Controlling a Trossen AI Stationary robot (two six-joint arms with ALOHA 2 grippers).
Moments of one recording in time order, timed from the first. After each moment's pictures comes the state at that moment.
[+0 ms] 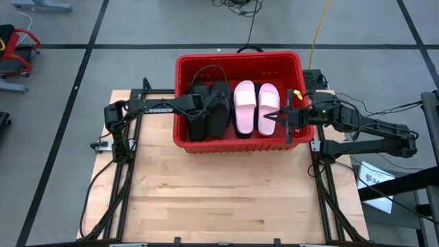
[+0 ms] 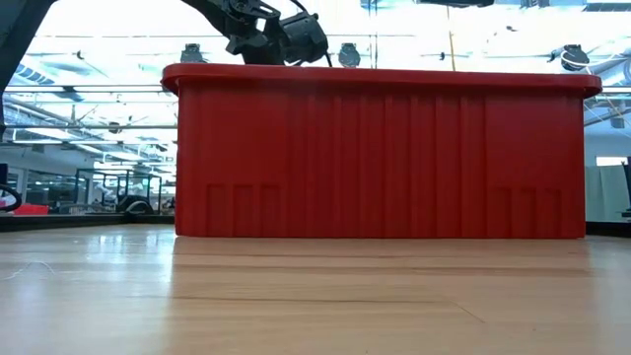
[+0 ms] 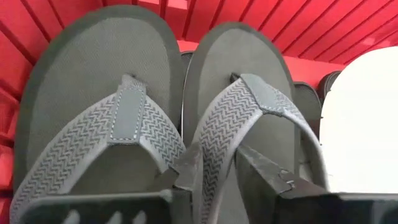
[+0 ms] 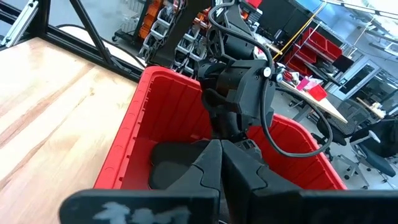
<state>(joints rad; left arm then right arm) 0.30 1.85 1.46 -0.61 -0.63 -1.19 -0.24 0.81 0.88 -0.27 -0.13 -0.54</state>
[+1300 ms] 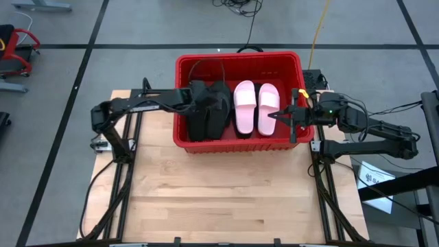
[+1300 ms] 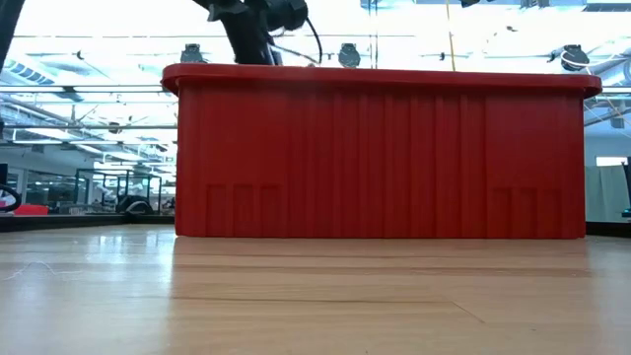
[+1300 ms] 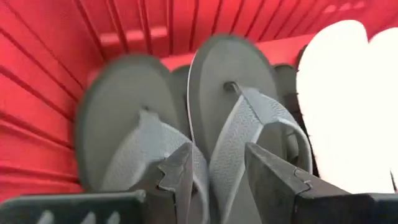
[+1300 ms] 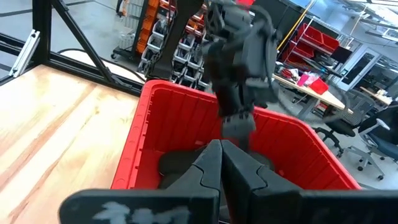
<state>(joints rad) 0.31 1.72 1.46 -0.69 -0.55 -0.89 -0.24 0.75 0.88 -0.29 -0.13 -0.42</state>
